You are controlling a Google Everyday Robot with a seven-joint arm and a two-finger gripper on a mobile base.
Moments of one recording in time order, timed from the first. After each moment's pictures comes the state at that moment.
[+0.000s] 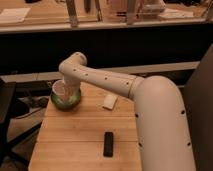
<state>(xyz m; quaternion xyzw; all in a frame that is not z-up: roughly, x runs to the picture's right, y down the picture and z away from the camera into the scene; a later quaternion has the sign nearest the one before) -0.193 0.012 0.834 -0.11 -0.26 -0.57 0.77</state>
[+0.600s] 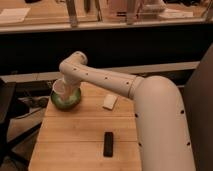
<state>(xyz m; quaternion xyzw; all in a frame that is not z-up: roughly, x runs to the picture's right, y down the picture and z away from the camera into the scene) -0.191 0.007 0.835 -0.10 -0.26 -0.57 0.77</state>
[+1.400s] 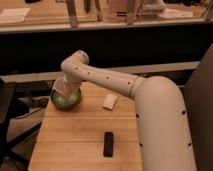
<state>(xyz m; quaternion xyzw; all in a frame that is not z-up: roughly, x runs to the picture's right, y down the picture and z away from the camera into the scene) -0.186 -0.001 0.838 -0.09 -0.26 -0.56 0.78</state>
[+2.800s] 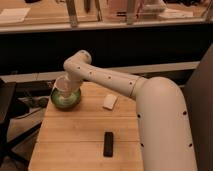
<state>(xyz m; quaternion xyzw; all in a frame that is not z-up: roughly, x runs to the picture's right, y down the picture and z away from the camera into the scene) -0.182 -0.010 0.844 -0.08 -0.26 -0.56 0.78</state>
